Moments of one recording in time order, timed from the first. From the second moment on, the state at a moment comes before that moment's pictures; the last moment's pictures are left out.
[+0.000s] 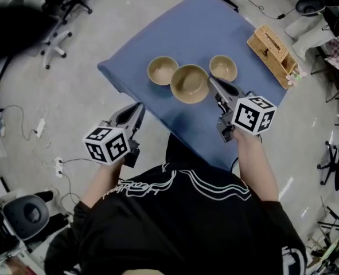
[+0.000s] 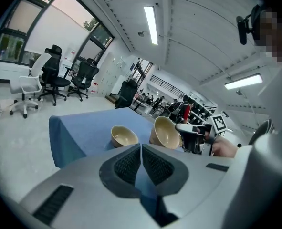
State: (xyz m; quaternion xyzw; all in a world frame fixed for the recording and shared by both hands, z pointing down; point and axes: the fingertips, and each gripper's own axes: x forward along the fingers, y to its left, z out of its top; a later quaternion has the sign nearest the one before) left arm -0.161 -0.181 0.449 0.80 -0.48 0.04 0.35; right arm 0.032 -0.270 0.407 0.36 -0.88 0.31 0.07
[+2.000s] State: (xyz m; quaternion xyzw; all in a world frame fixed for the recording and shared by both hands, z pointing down) left arm -0.224 -0.171 0.492 0.76 -0.52 0.06 0.38; right arm -0.055 -0.347 0.507 0.35 -0.86 0.35 0.11
